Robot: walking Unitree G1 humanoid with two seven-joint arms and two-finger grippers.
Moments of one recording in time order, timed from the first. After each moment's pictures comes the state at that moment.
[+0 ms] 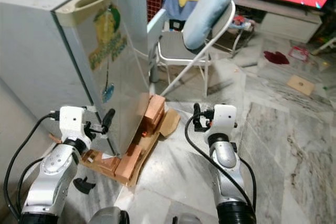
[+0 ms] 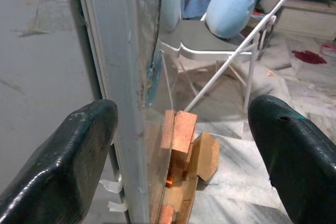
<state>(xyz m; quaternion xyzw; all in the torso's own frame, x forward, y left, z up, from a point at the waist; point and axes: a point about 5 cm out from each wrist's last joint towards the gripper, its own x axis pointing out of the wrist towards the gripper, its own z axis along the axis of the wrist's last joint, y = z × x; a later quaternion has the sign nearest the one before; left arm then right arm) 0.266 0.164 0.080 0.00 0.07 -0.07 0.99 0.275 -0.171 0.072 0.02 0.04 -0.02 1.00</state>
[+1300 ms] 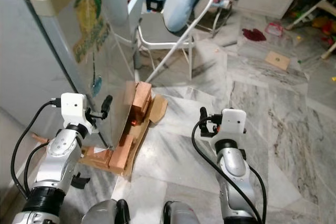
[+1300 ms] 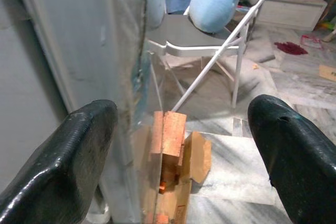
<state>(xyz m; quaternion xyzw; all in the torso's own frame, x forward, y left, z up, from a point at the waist) 0.296 0.159 0.083 0.01 0.04 -0.06 1.00 0.254 -0.181 0.081 0.02 0.06 -0.04 1.00</state>
